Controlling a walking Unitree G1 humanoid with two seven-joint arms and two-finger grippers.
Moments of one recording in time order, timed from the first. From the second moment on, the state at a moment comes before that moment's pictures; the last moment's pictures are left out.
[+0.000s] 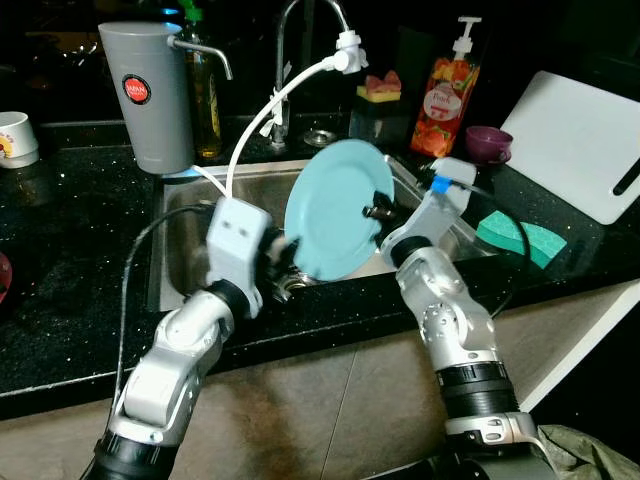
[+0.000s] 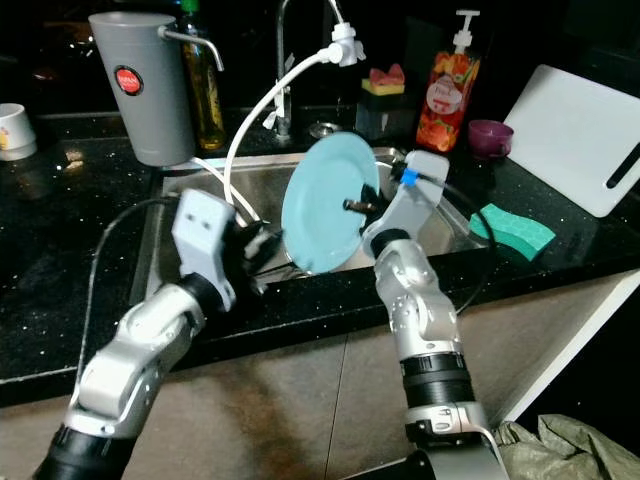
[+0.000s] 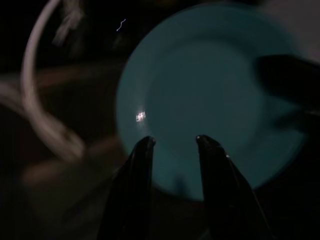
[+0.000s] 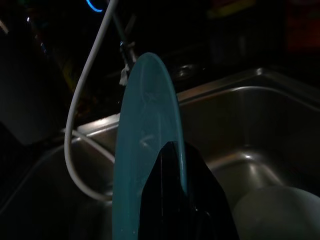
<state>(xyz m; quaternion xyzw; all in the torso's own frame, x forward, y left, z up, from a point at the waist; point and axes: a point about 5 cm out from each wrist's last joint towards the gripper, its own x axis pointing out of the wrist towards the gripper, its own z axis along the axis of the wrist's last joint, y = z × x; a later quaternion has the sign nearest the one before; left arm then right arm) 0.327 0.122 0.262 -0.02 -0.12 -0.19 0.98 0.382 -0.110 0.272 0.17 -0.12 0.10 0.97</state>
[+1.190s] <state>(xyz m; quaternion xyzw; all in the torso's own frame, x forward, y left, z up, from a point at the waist) 0.330 0.163 0.288 -0.03 -0.02 -0.12 0.99 0.336 -0.090 0.273 0.10 -0.18 0.28 0.94</state>
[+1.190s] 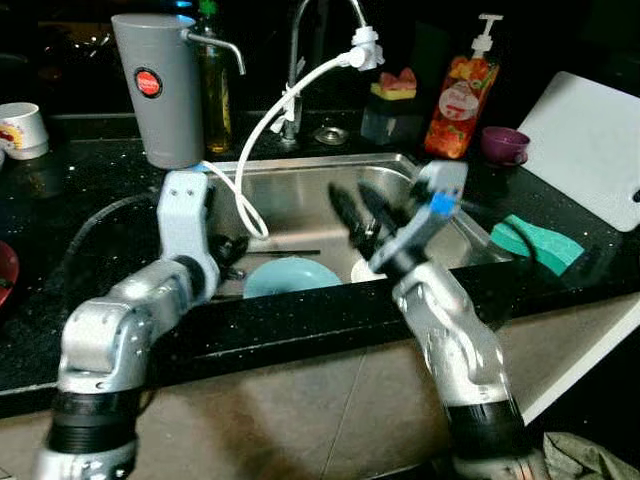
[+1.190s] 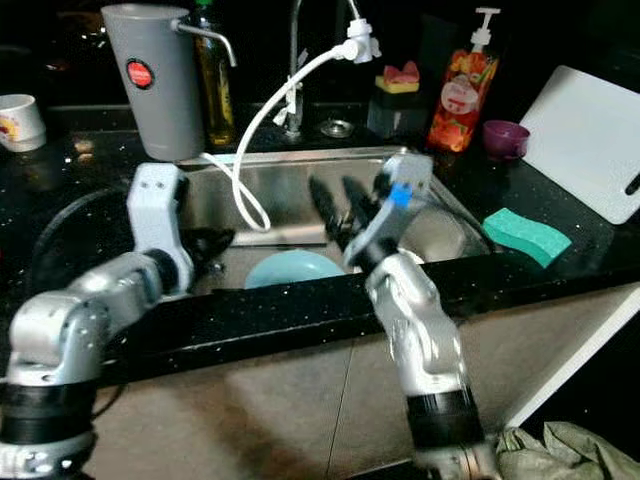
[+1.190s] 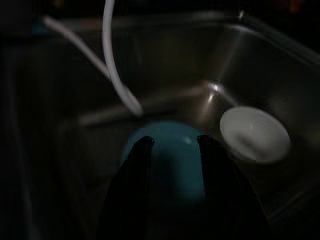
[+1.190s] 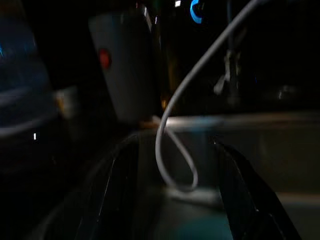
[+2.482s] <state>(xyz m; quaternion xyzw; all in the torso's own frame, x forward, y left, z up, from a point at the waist) 0.318 0.163 0.281 0.05 -0.13 -0.06 0.99 0.335 -0.128 0.277 0.02 -0.20 0.11 0.97</state>
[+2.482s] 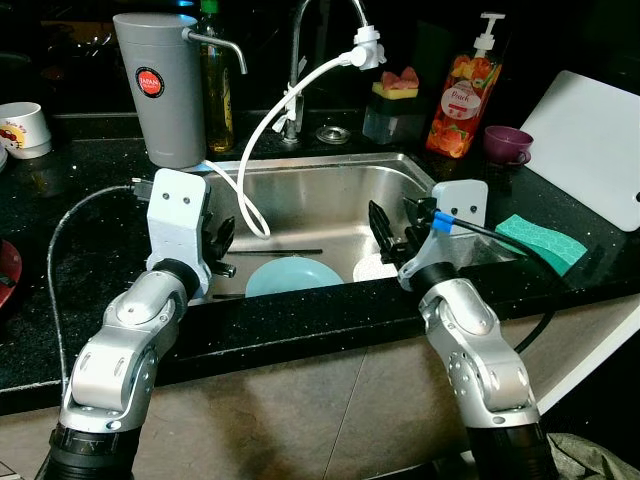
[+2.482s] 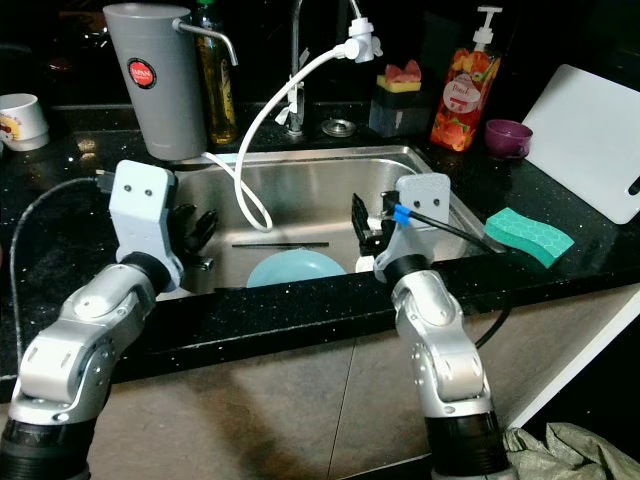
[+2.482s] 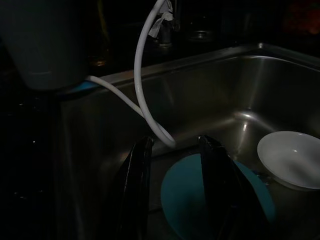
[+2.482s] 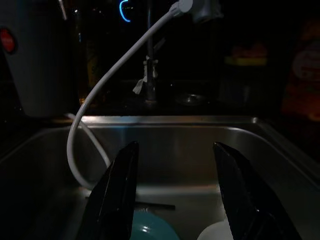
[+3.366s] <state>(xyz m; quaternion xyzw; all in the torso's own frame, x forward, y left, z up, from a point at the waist) 0.320 0.170 0.282 0.09 -0.13 -0.02 0.99 0.335 -0.130 0.282 0.02 -0.21 0.10 0.97</state>
